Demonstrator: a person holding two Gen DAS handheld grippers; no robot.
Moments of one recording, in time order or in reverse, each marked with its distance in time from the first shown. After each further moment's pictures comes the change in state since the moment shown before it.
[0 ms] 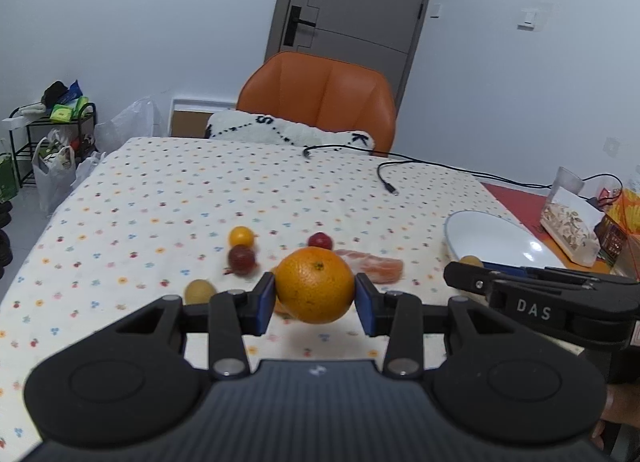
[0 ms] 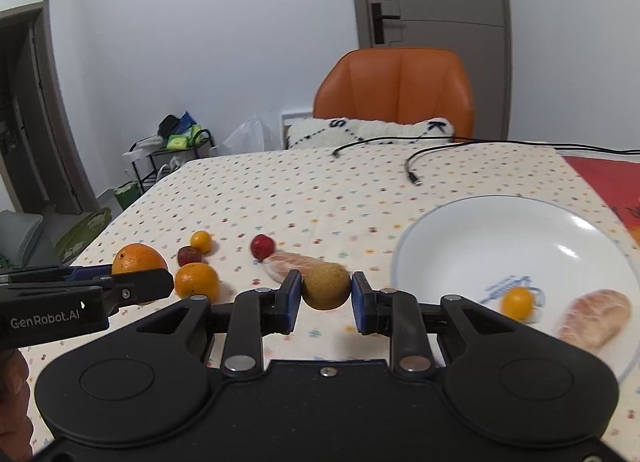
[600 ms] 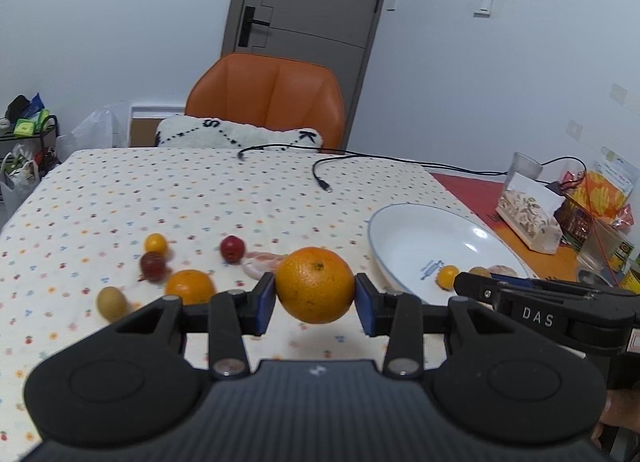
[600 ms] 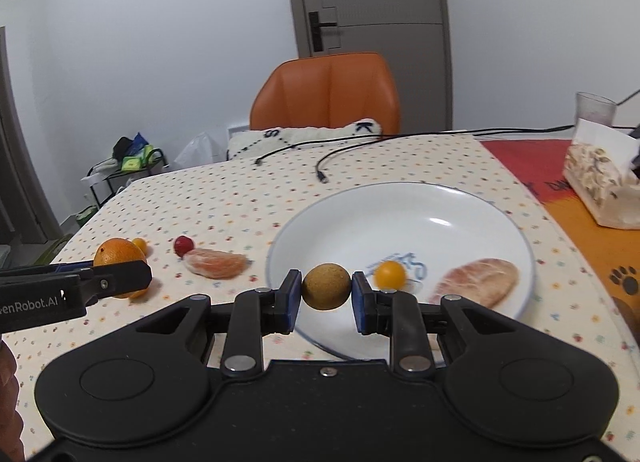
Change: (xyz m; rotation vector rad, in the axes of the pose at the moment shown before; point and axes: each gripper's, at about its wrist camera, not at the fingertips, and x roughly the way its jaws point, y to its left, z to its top) left arm 0.008 -0.058 -0.001 0.060 0.005 -0.094; right arm -0.035 -0.058 -0.017 0.088 -0.022 -0.121
